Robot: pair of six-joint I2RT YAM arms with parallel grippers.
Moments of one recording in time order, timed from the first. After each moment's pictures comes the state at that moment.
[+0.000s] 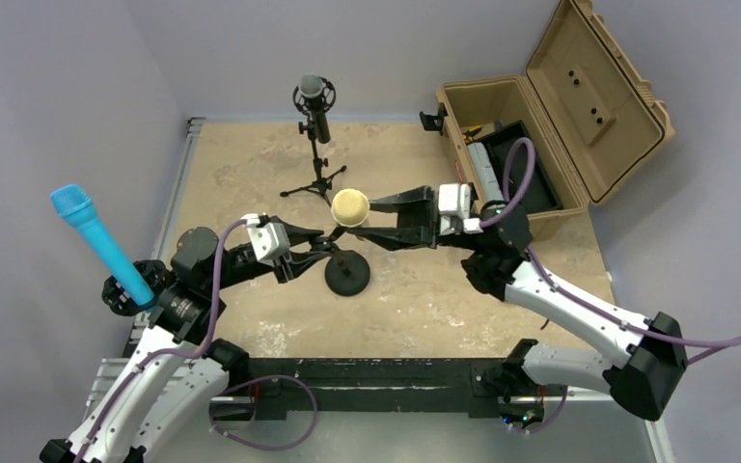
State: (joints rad) left arm -0.45 0.61 0.71 -0.10 0.71 0.16; right arm 0.81 1.16 0.89 0.86 -0.74 0.07
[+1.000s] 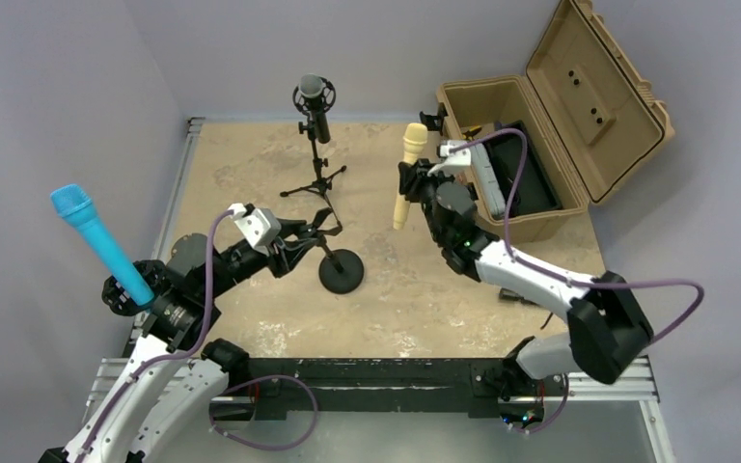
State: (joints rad) left arm -0.46 0.56 0.72 -0.17 0.44 0.06; right arm 0.72 1.31 0.79 0.59 0.50 0.32
